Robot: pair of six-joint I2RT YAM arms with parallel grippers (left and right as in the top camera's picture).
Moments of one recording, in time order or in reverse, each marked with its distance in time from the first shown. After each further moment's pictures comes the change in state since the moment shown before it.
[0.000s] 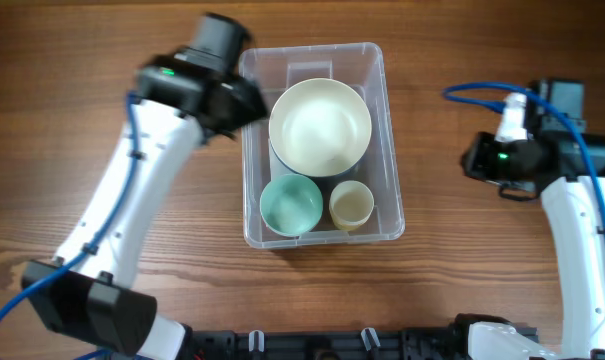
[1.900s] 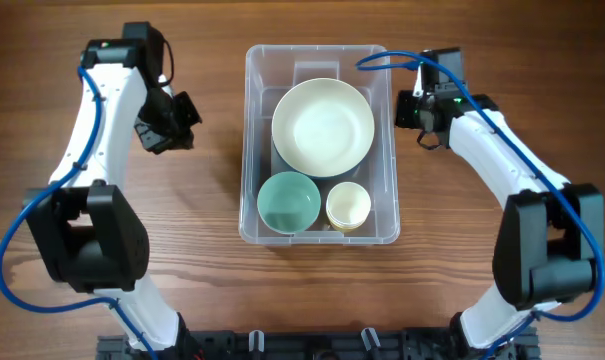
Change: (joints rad) left arm 0.293 0.254 -0.001 -0.165 0.215 0.240; right arm 0.222 0.505 0.000 0.689 0.121 0.053
